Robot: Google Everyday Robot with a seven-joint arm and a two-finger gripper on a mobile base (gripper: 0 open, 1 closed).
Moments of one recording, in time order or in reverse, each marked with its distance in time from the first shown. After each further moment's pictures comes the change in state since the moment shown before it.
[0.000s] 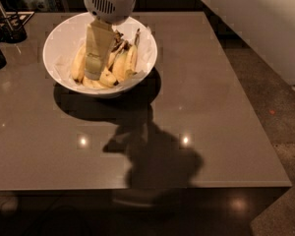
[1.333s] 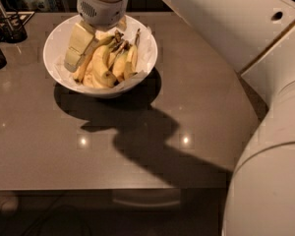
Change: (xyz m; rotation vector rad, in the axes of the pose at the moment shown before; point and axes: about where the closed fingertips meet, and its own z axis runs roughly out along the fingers) arm -0.021 -0.027 0.054 -0.087 -0.008 0.357
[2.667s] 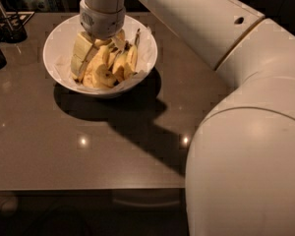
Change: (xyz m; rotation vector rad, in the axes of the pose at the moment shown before) arm -0.001 -0.011 0.044 -0.060 0.086 0.144
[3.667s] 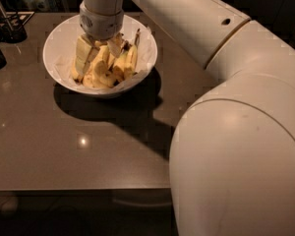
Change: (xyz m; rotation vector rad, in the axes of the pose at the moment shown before) arm -0.006 -0.005 0.015 -0.027 0.028 0.034
